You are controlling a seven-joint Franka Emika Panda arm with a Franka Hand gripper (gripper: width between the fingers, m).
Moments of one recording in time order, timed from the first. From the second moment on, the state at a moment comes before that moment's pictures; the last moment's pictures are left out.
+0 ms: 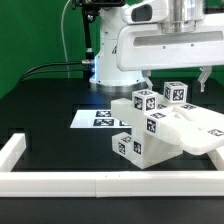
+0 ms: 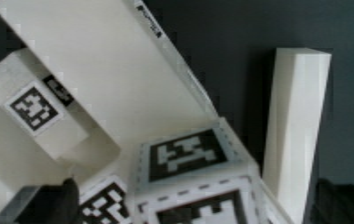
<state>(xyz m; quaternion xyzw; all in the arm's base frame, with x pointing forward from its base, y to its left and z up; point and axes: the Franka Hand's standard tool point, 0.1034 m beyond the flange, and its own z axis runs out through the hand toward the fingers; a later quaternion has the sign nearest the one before) 0.508 0.077 0.115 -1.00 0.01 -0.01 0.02</state>
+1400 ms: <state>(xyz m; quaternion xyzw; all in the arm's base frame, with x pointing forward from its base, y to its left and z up) 0.508 0.089 0.114 -0.84 0.53 -0.01 0.07</state>
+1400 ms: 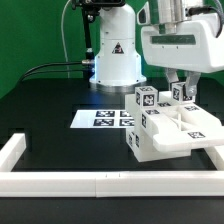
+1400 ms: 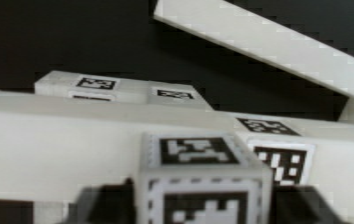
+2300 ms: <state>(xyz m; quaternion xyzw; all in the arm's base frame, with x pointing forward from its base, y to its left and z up) 0.508 0.098 0.115 -1.00 0.02 -0.02 0.03</state>
